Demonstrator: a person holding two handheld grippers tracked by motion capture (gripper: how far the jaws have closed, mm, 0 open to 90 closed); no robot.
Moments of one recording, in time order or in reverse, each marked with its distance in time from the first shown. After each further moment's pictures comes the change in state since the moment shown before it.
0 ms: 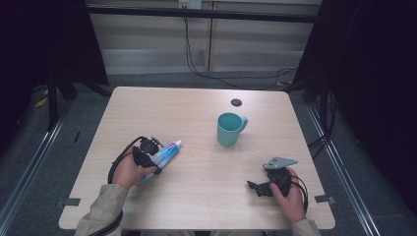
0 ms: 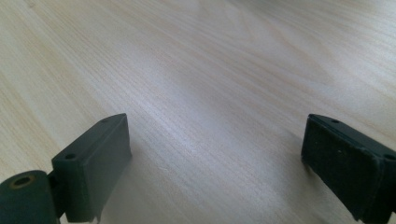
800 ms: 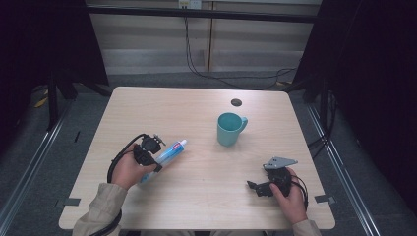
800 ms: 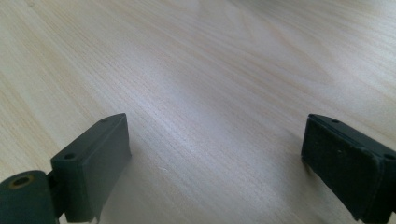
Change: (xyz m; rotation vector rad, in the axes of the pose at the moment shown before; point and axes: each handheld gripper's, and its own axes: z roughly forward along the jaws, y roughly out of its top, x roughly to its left) left arm -0.013 0.007 -0.023 -0.032 -0.057 0.045; right arm 0.000 0.000 0.000 0.002 0.001 -0.001
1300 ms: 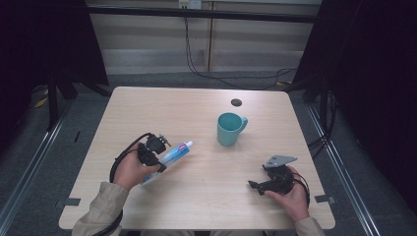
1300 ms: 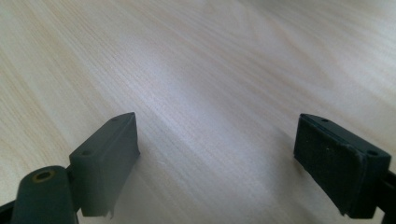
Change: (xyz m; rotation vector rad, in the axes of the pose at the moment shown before) left arm -0.015 0.012 -0.008 0.012 -0.005 0.068; right arm -0.004 0.008 -0.004 0.047 0.022 -0.053
